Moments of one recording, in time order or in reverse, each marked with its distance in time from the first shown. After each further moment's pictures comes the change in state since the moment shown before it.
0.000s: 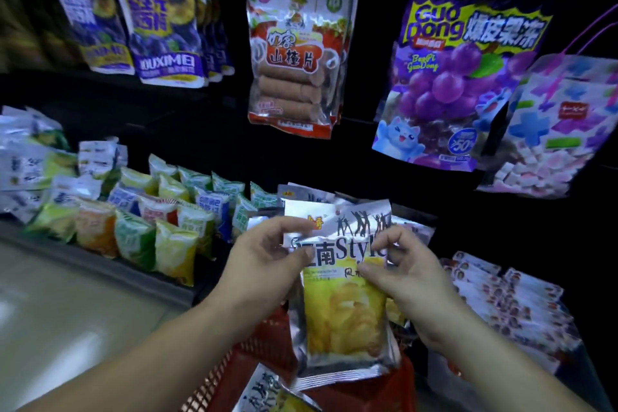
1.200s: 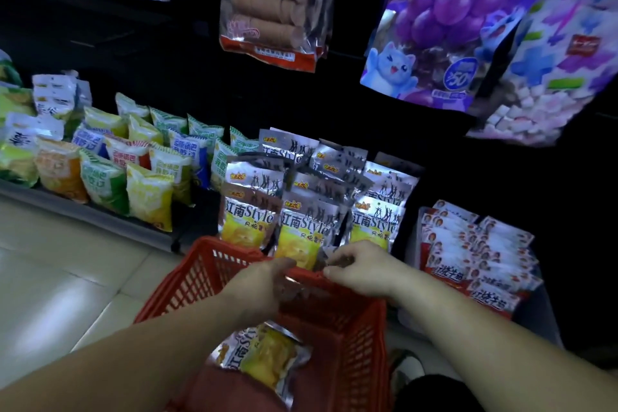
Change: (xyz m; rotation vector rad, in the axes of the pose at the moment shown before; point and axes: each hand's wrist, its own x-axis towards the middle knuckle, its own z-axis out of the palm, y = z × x) left_hand -0.022 -0.131 0.040 0.681 -0.491 -0.311; right_hand 0.006 0.064 0.005 -0.780 -0.352 0.428
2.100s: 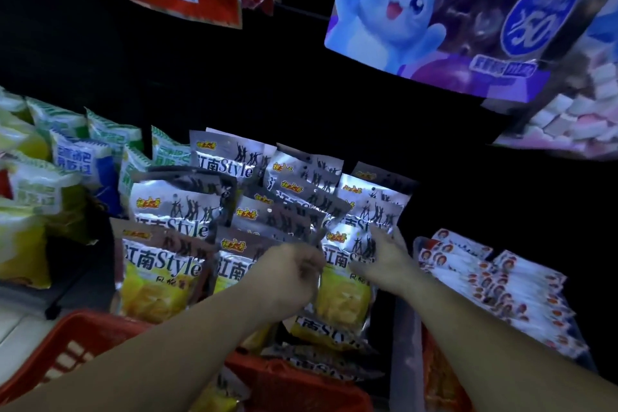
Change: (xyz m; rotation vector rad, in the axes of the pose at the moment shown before) left_hand 0.210 0.056 0.028 -0.126 0.063 0.215; right_hand 0.207 0.176 -0.063 -0.119 0.256 0.217
